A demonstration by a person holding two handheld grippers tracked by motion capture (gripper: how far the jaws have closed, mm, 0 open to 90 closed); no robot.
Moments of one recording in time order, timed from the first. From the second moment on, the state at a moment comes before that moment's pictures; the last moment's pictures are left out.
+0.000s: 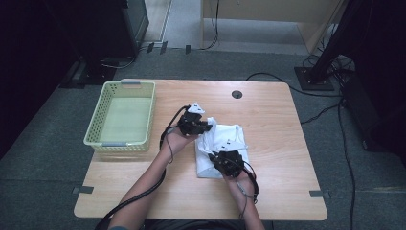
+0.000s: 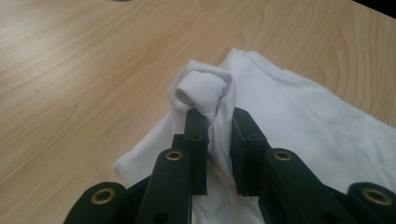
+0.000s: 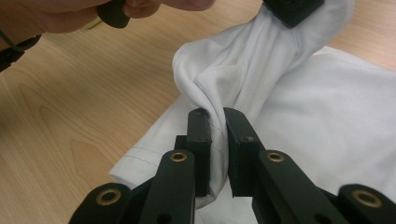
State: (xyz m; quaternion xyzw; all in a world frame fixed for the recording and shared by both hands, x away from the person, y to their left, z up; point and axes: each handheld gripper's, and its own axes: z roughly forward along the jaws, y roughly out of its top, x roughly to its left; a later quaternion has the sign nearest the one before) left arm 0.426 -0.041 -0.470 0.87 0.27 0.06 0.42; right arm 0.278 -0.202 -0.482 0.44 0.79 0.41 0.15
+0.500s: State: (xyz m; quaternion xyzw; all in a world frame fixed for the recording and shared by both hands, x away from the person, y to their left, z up) left arm 0.431 -0.079 -0.499 0.87 0.26 0.04 0.42; right arm 0.275 -0.237 -0.496 0.48 0.78 0.37 0.18
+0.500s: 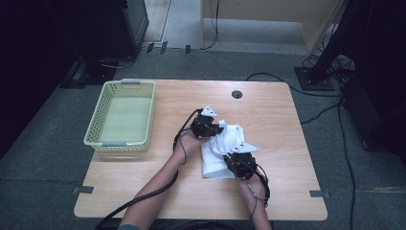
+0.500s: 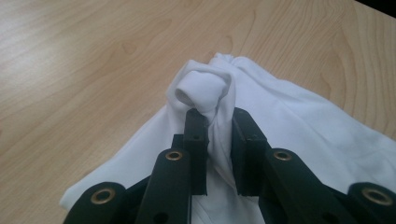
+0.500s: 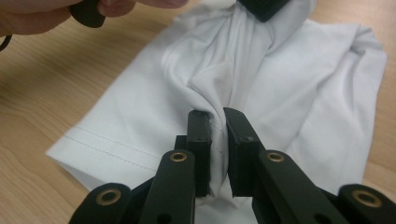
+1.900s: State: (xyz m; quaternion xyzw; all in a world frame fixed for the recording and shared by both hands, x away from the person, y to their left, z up) left arm 0.423 -0.032 -0.499 0.87 0.29 0.05 0.40; right arm 0.275 -0.214 -0.515 0.46 0.79 0.38 0.15
